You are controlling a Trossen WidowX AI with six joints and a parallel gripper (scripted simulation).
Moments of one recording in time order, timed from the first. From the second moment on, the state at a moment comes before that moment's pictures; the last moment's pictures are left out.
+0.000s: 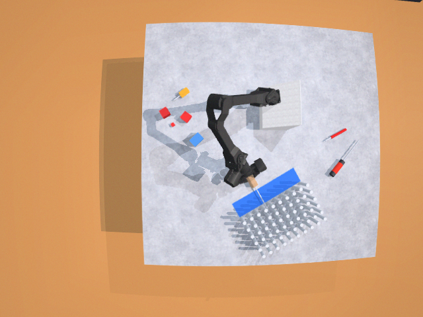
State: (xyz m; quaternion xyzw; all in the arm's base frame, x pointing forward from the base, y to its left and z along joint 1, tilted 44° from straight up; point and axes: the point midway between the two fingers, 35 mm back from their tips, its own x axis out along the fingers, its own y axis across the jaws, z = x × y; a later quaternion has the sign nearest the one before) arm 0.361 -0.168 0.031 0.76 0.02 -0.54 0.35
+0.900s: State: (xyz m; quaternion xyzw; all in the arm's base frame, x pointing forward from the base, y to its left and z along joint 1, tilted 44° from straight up) arm 0.344 -0.173 0.037 0.76 0.02 -0.54 0.36
